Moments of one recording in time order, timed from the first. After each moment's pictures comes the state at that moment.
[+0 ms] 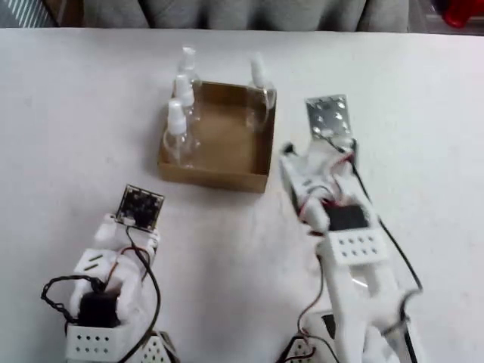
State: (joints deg) left arm -3.0 -104.4 97.1 54.2 -14.9; right arm -10.4 -41.4 53.8 31.6 4.5
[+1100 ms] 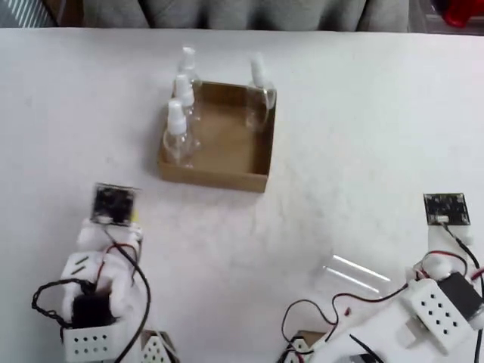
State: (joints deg) left arm -11.9 -104.4 97.0 52.9 -9.8; right arm 52.8 -56.0 61.2 65.9 55.0
